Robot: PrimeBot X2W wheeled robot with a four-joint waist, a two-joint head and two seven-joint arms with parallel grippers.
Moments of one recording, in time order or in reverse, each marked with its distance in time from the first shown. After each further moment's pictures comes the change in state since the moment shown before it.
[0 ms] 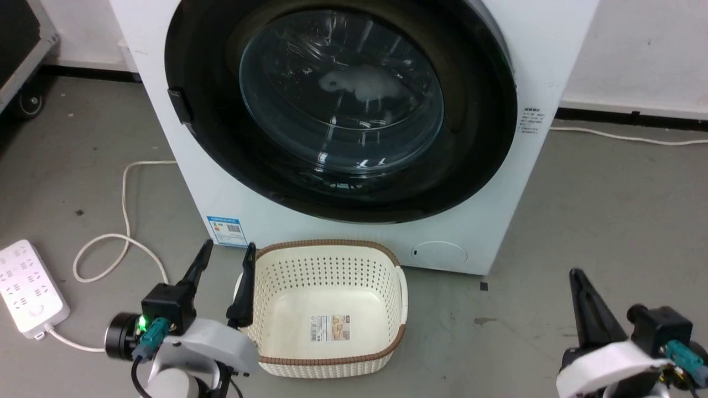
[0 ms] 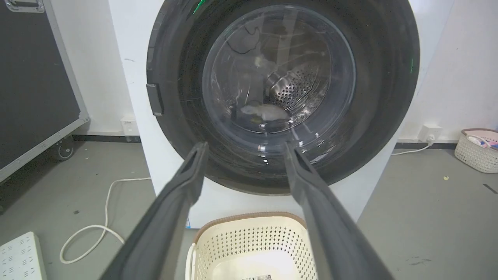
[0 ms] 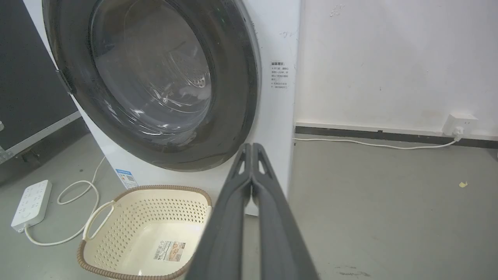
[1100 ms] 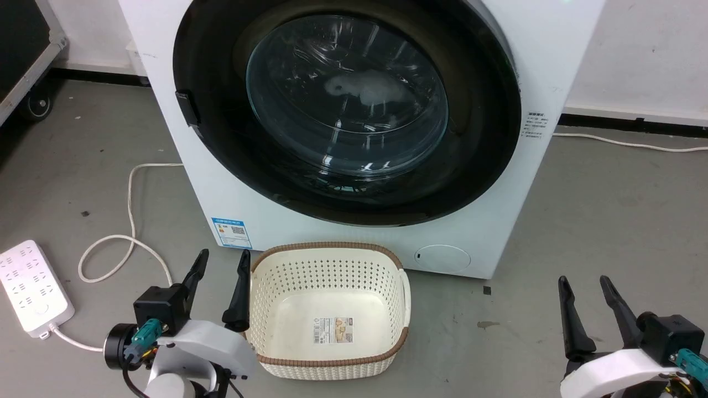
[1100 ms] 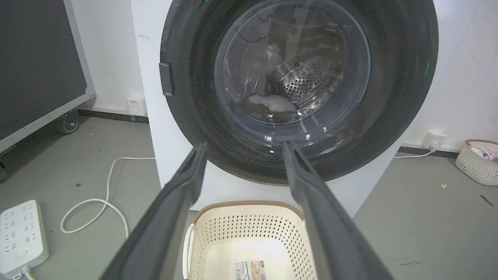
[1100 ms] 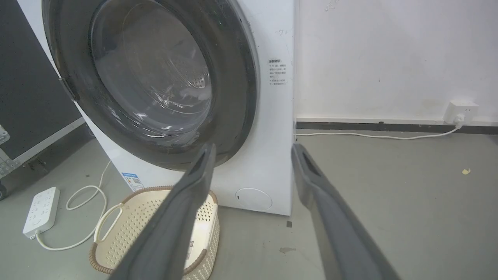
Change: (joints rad) left arm 0.024 -0.001 0.006 -0.005 -0.079 0.023 0.054; right arm 0.061 0.000 0.007 -0.078 0.063 0.000 0.053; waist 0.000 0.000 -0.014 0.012
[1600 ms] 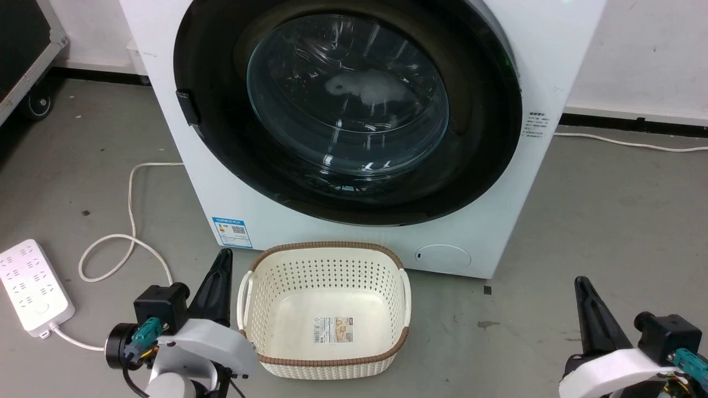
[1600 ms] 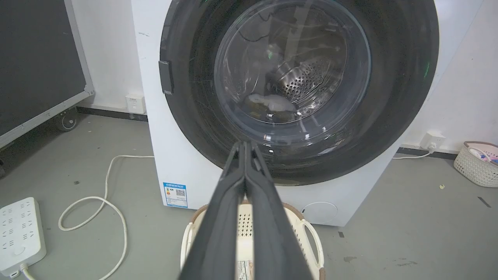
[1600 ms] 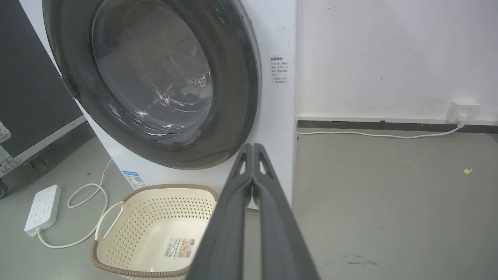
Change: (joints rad) left arm -0.002 -0.004 0.000 0.000 -0.009 0.000 0.006; right arm -0.001 0.000 0.003 0.003 -0.001 0.000 0.002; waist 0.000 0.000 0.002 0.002
